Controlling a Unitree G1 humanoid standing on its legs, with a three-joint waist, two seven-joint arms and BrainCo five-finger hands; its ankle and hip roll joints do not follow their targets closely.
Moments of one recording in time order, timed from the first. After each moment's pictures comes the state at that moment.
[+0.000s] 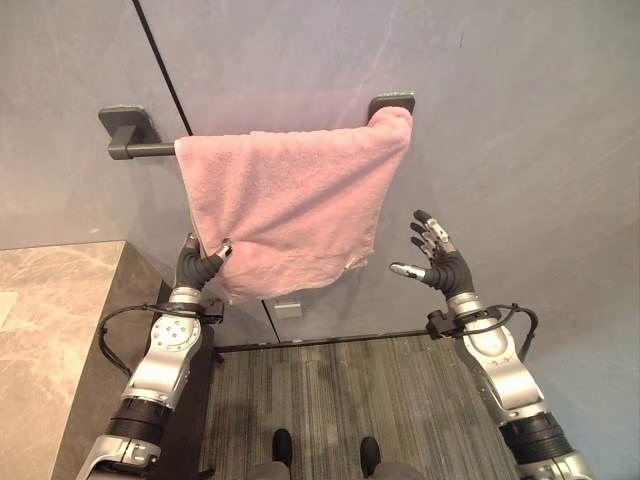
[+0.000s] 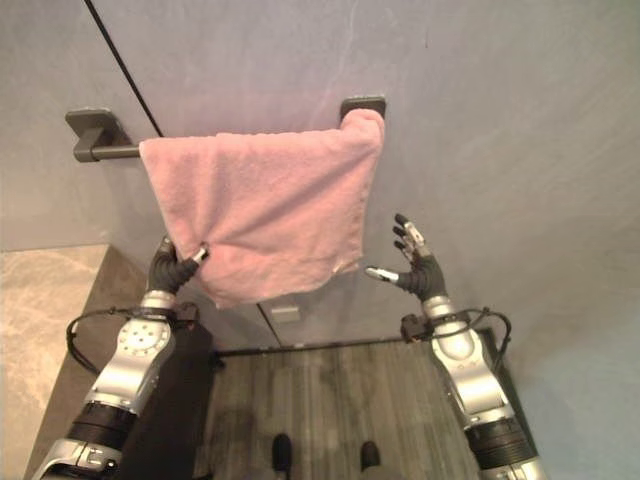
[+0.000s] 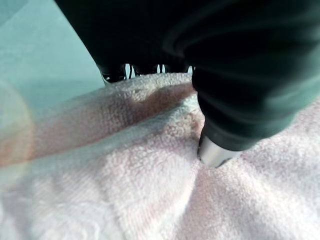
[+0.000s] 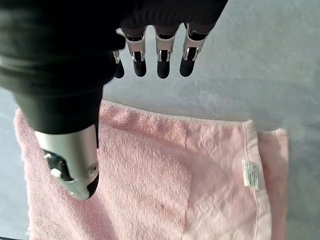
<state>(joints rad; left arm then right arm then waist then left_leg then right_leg) -0.22 0.47 -0.09 0.21 -0.20 -0.17 0.21 -0.15 -0.41 0.16 -0.02 0.22 -0.10 -0.06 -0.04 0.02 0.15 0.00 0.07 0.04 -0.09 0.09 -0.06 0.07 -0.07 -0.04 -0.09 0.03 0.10</state>
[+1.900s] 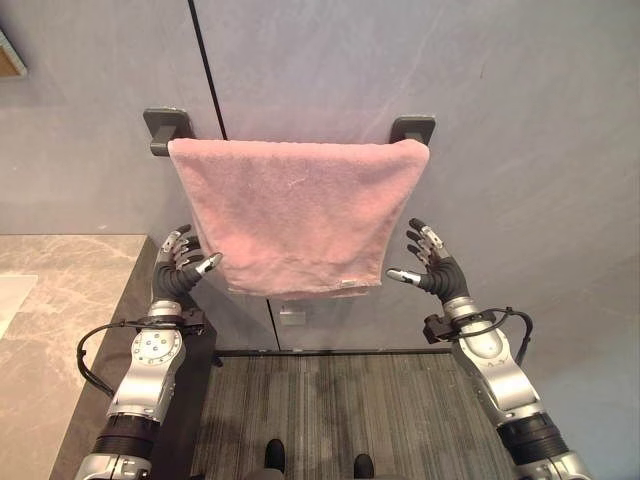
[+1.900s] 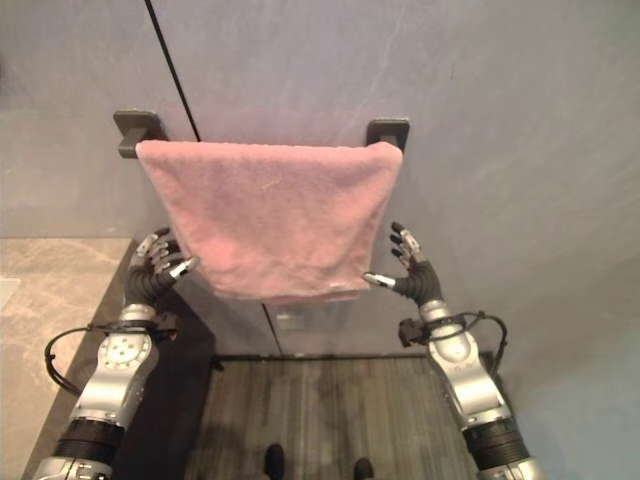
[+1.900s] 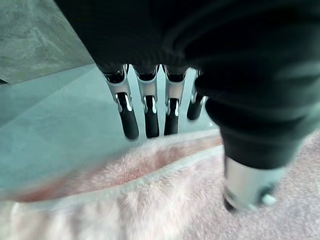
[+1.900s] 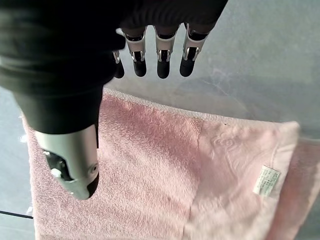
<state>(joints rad) -0.15 0.47 -0.01 0.21 -0.24 -0.17 0.21 -0.15 -0.40 0.18 0.02 0.22 -0.10 -0.06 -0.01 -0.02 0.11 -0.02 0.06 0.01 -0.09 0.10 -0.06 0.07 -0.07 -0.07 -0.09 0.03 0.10</state>
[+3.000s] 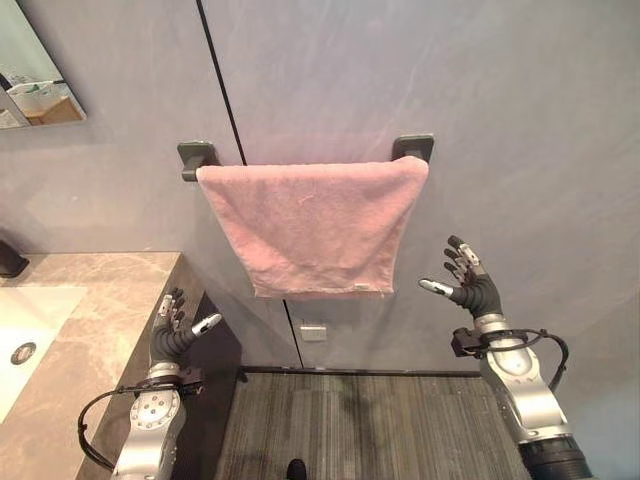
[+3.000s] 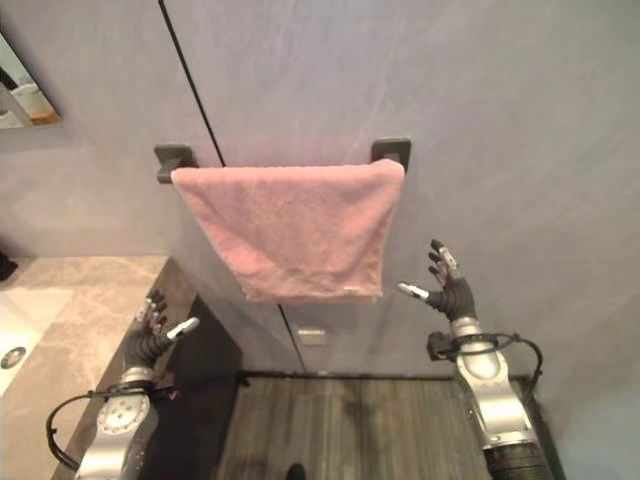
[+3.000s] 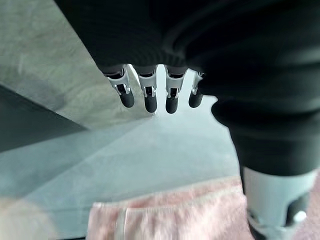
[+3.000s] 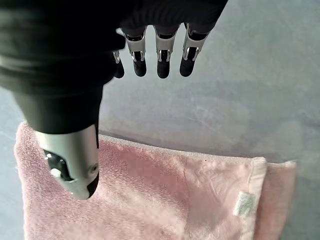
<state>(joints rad) 0.16 0.31 0.05 0.13 -0.24 -0.15 0.16 -0.01 -0.42 0.02 0.02 0.18 -0.06 -0.07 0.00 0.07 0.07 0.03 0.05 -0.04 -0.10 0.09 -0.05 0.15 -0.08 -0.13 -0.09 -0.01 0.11</state>
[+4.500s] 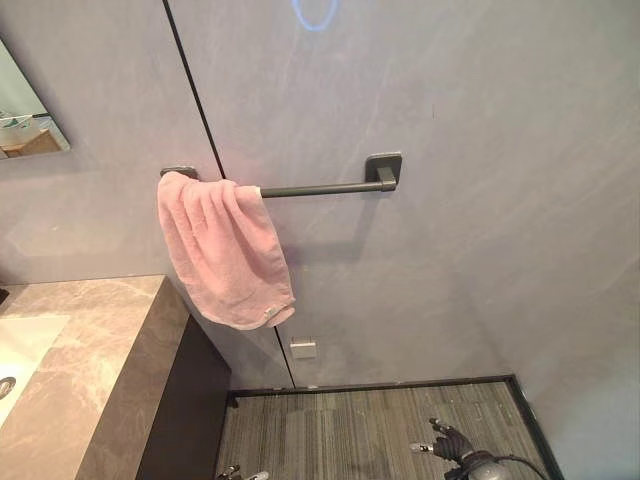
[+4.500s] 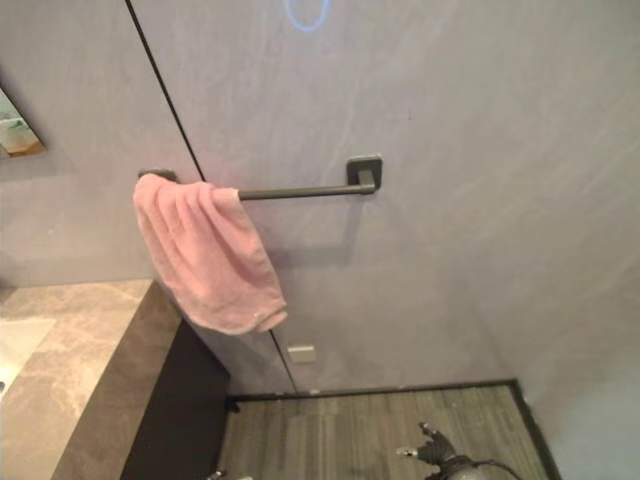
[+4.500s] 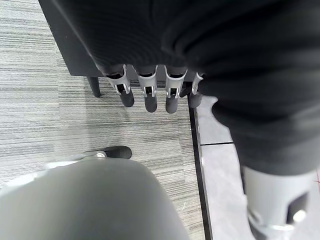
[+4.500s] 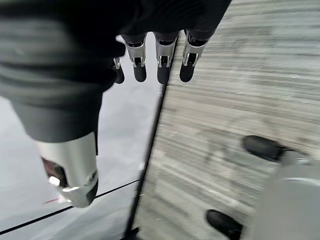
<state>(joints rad) 0.10 0.17 -0.13 1.16 -0.15 -0.05 -0.06 0.08 -0.32 0.26 0.77 0.02 0.00 0.03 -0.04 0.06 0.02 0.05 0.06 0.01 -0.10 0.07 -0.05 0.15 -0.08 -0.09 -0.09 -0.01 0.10</state>
